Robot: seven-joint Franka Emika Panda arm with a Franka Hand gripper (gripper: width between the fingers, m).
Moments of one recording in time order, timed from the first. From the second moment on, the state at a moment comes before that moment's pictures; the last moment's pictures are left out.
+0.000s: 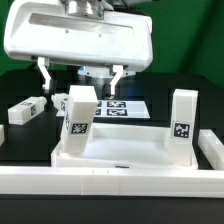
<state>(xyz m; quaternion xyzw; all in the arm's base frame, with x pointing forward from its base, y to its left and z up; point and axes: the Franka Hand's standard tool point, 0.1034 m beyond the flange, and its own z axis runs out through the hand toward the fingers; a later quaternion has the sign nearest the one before) 0.609 -0.079 0.121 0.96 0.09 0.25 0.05</state>
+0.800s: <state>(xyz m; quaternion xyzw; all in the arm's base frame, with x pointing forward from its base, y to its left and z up) 0.608 -0.062 0.143 0.98 0.07 0.16 -0.02</state>
